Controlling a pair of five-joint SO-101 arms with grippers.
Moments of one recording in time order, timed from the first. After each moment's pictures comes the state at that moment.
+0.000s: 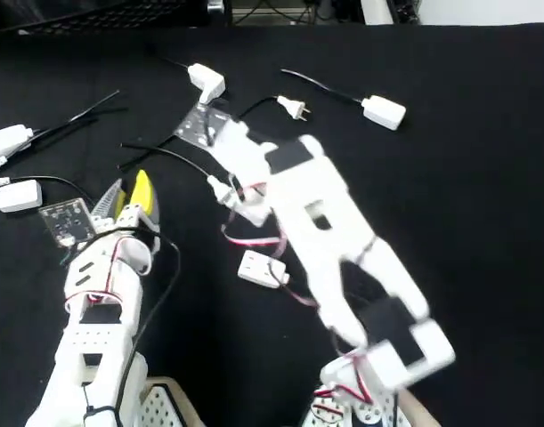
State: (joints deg) left arm -6.5 -55.3 95.8 -19.9 17.4; right arm -27.3 6.3 5.9 70.6 31.3
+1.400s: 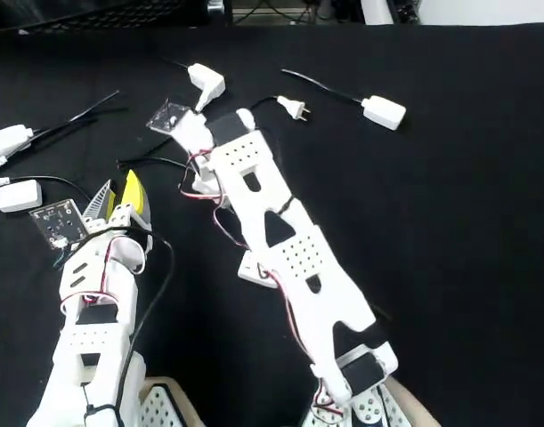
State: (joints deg) left arm -8.7 -55.3 95.8 -19.9 17.4; right arm -29.0 74.6 -83.8 99.8 27.4
